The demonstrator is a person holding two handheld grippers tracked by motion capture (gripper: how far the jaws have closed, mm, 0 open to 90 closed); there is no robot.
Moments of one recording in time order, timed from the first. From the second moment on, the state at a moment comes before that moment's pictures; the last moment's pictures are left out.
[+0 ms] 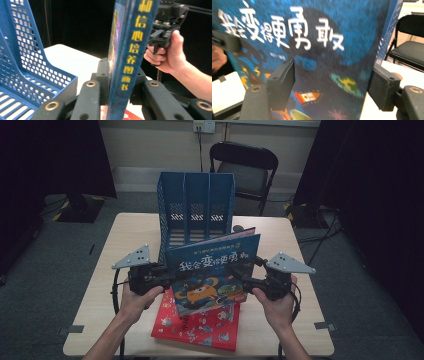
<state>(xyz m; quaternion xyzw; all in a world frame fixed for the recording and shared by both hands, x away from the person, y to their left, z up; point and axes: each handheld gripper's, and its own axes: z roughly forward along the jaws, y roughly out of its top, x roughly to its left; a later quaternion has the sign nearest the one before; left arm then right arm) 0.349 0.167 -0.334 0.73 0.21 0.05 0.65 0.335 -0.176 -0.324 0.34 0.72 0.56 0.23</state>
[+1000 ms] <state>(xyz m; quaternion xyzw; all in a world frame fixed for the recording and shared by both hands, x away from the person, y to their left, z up) 0.340 0.153 -0.324 0.74 0.20 0.05 0.64 0.348 -0.151 -0.349 0.32 0.77 0.51 0.21</state>
